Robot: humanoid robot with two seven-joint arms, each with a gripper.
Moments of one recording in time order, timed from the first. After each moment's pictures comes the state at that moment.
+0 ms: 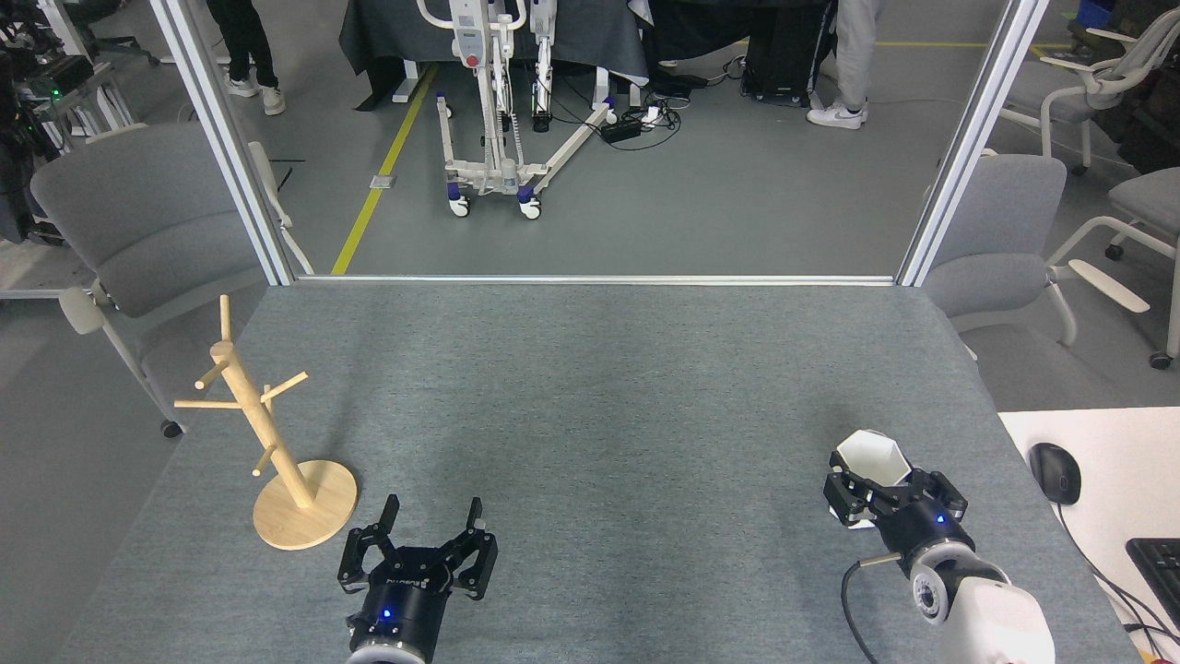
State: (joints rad) left arm -0.04 -0.11 -0.02 -1.41 -1.59 -0.03 0.15; right arm -0.46 -0.10 -0.33 -0.75 1.61 -0.44 -0.04
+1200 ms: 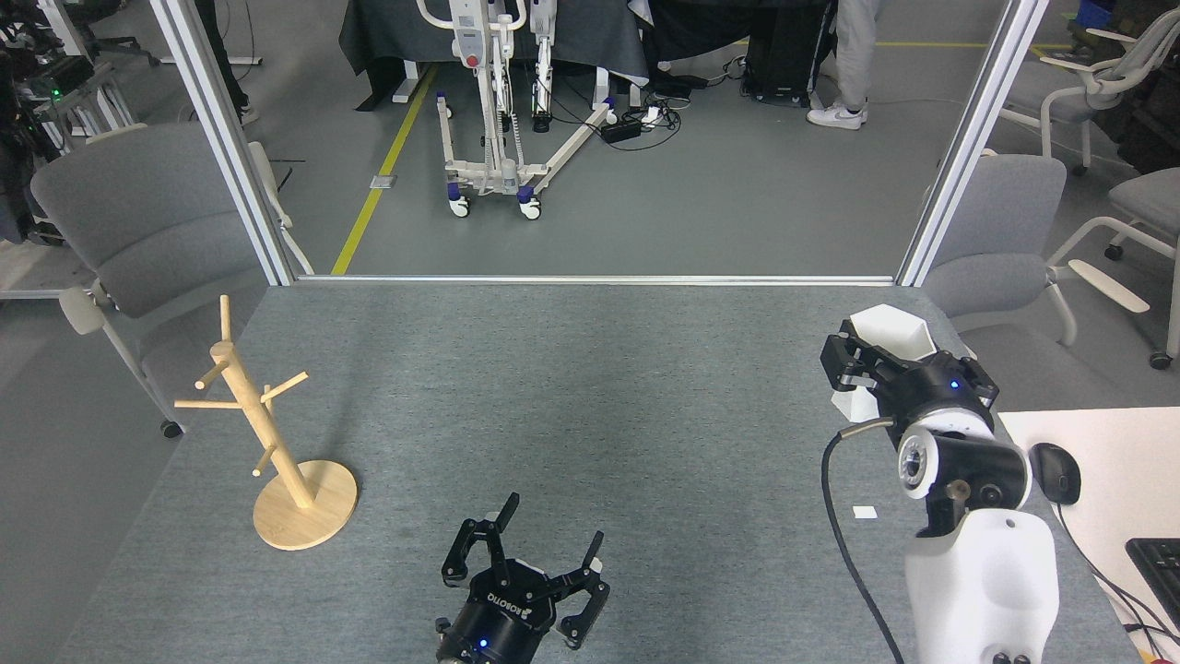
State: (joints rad) left arm 0.00 -0.09 -0.31 -1.53 -1.74 -0.10 0.16; right arm -0.42 0.01 -0.11 -1.66 1.47 0.10 0.76
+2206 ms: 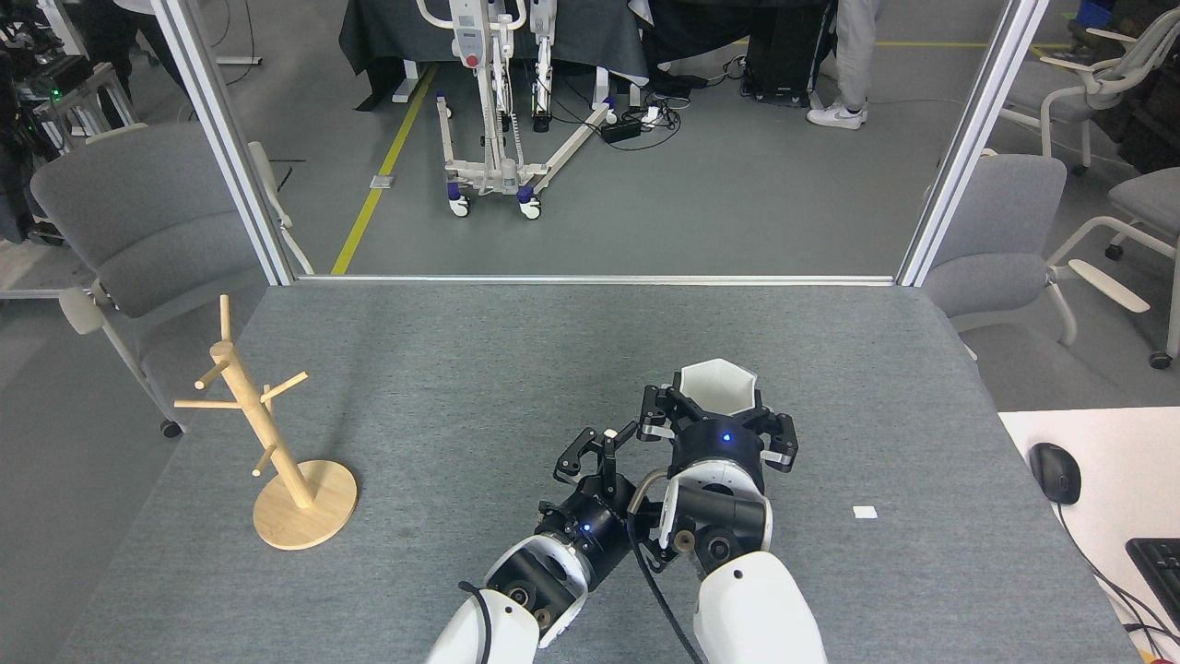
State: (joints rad) left arm -0.38 -0.14 -0.46 -1.24 -1.68 -0.23 -0.03; right arm -0.39 0.16 0.41 -1.58 1.67 0.66 0.78
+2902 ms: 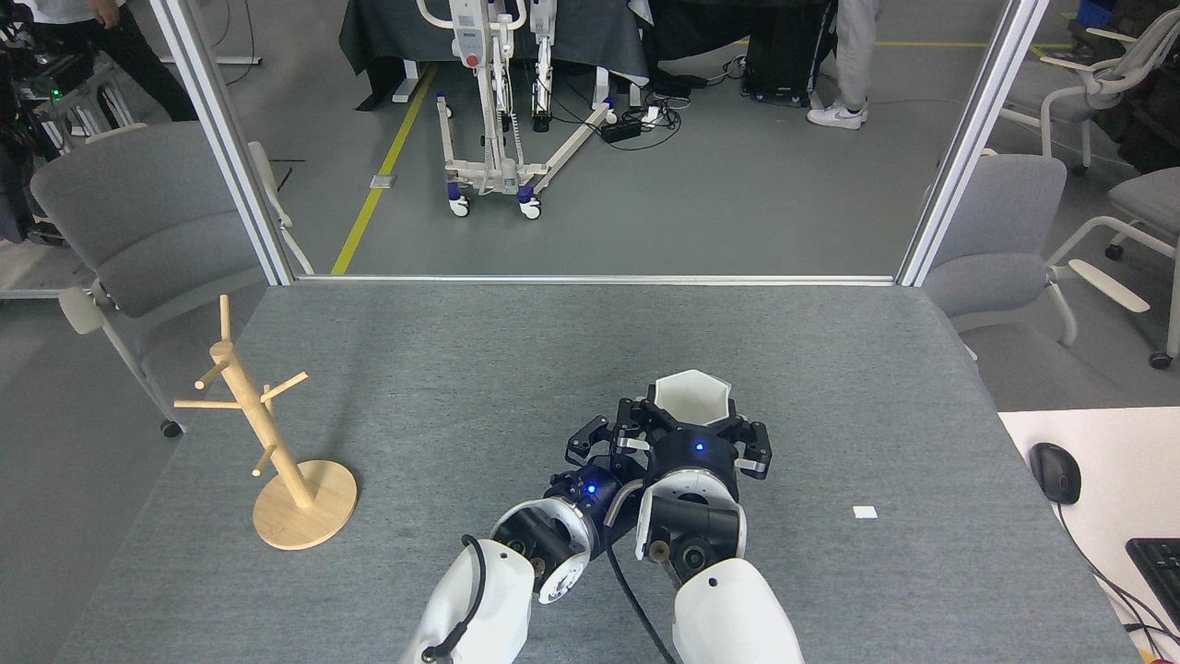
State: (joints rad) left arm -0.50 -0.14 -0.46 -1.13 -1.47 -0.32 -0.16; right arm -0.39 0.18 0.45 -1.55 1.67 0.67 0.77
